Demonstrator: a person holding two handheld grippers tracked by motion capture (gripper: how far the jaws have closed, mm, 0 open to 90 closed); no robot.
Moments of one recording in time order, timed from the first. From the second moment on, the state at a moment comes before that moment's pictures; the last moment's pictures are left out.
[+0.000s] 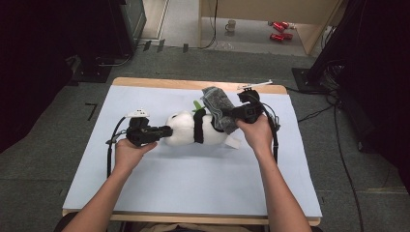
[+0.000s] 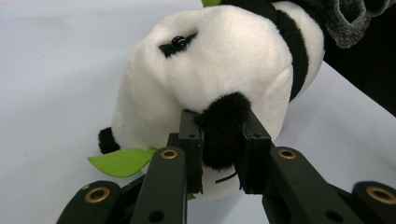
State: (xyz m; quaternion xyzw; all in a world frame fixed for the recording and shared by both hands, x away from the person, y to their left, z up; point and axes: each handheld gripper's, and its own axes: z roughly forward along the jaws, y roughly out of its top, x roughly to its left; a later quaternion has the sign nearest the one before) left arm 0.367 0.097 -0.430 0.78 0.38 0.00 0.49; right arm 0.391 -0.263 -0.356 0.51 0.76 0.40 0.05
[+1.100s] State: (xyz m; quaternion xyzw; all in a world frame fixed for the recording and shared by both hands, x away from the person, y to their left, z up) left arm 0.370 0.099 -0.430 0.78 0.38 0.01 0.49; right arm 0.384 -0.154 -0.334 0.43 0.80 0.42 -0.01
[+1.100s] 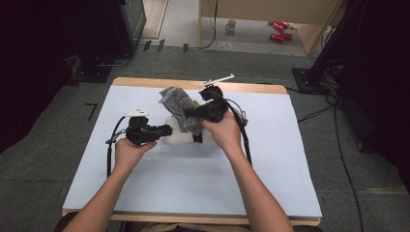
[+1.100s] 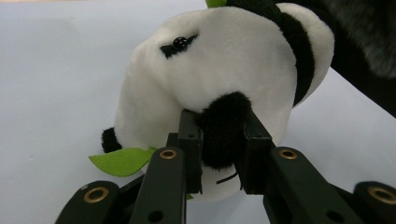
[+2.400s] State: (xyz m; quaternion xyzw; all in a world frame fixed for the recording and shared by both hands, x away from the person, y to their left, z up) left arm 0.362 0.098 -0.422 0.79 0.37 -0.01 0.48; right arm 0.368 -0.253 -0.366 0.46 0.78 0.43 0.01
